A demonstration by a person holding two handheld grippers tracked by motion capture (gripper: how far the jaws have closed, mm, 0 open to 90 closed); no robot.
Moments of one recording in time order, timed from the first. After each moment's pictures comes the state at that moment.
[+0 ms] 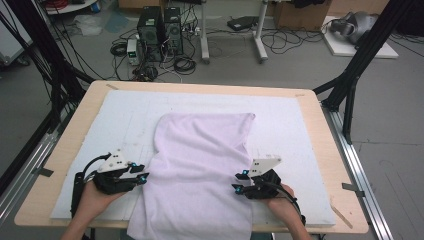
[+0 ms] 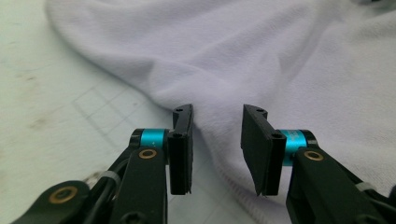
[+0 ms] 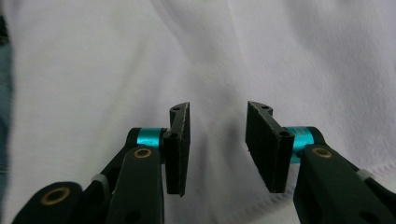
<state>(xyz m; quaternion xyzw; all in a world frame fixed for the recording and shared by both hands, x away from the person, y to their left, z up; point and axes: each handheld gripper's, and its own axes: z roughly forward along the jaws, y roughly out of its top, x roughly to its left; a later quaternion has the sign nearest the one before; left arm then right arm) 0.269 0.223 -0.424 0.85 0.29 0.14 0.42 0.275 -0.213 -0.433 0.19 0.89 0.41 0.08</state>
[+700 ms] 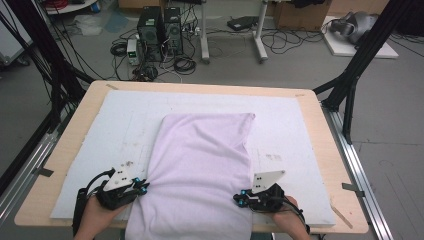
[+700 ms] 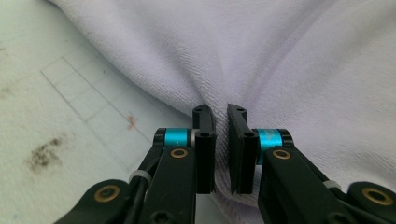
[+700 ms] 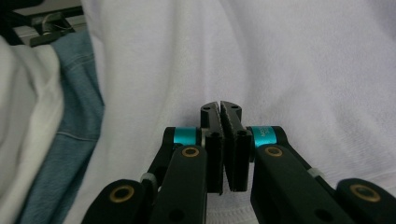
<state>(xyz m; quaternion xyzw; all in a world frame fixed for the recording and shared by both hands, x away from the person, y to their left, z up) 0.226 0.224 -0.435 0.85 0.30 0.16 0.41 0.243 -0.220 -0.435 0.13 0.90 0.42 0.03</state>
